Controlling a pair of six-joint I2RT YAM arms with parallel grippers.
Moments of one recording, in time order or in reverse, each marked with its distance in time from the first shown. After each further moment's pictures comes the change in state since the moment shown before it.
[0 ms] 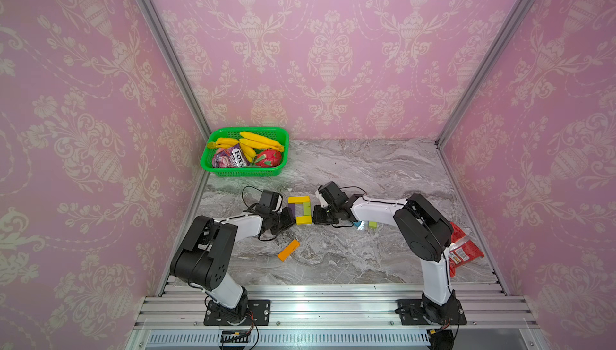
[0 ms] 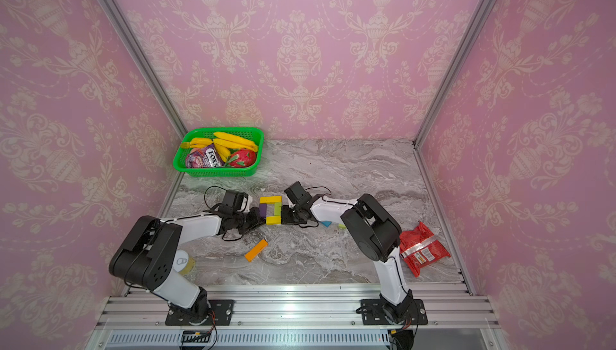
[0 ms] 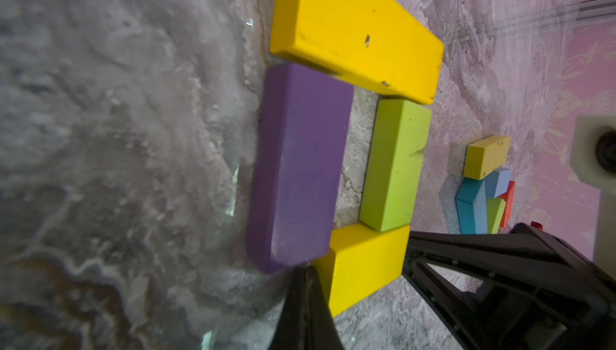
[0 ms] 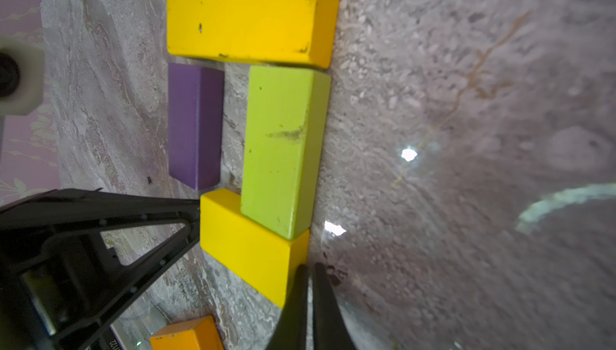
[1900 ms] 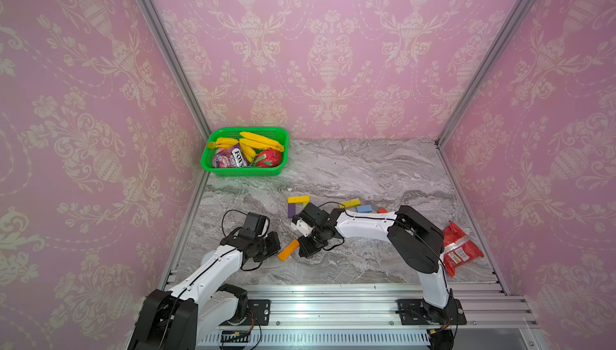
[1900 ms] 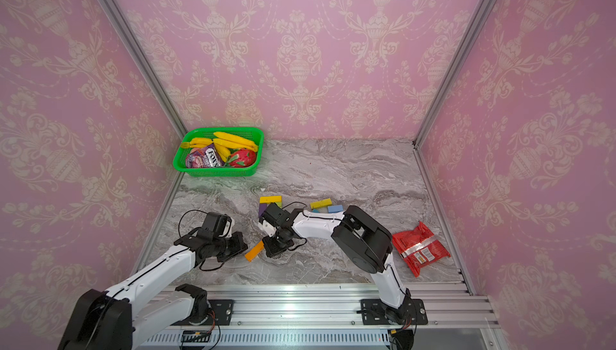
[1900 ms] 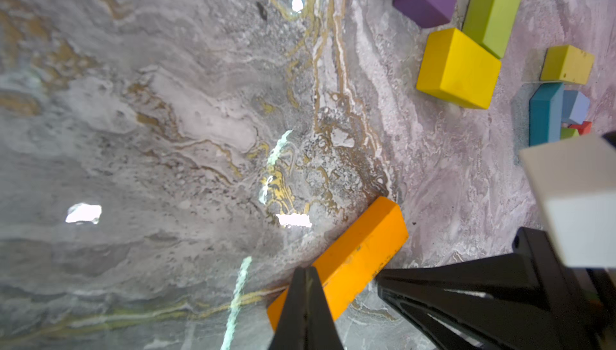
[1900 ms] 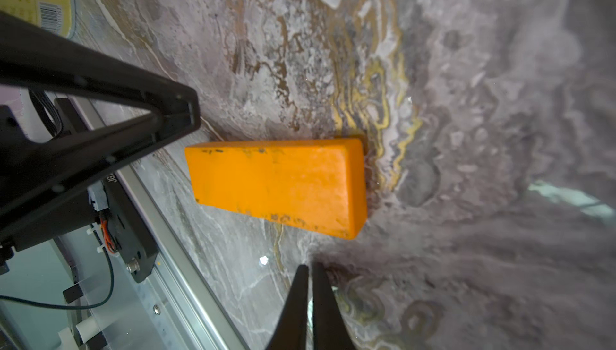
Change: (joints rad) left arm -0.001 -0.550 -0.245 -0.425 -0.109 0.028; right arm 0.229 0.011 0.077 -0.267 -0.161 -0.248
